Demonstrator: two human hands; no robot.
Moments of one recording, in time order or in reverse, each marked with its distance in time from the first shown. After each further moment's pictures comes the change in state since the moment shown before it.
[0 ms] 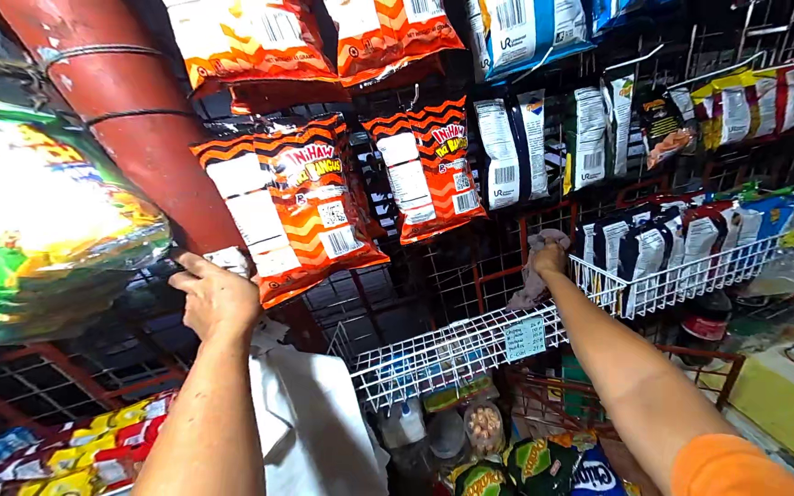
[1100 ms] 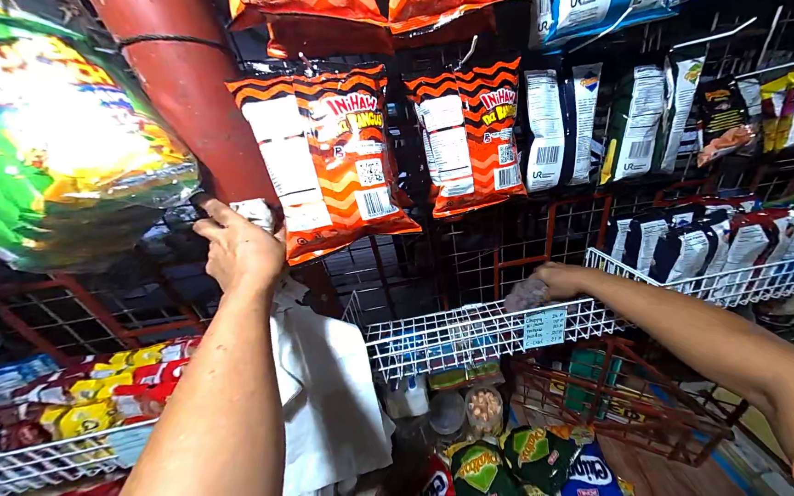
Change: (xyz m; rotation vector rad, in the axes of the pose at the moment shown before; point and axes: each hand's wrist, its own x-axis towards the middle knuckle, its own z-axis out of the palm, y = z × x) left_hand -0.018 0.013 -0.018 -0.015 -0.004 0.015; right_hand 0.000 0.026 0.014 -0.858 -0.713 -0.892
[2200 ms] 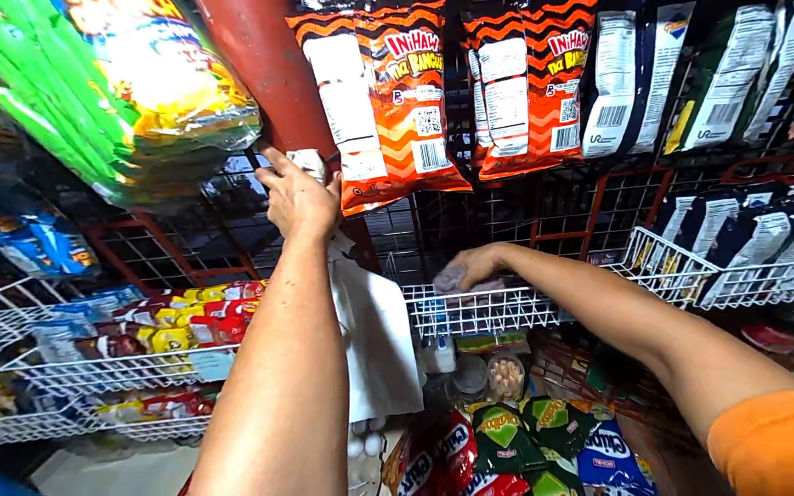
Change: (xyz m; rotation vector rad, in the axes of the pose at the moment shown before) left_hand -0.003 0.004 -0.005 0.015 -0.030 -0.012; right_hand 0.088 -0.202 -0.028 0.313 -0.228 -0.366
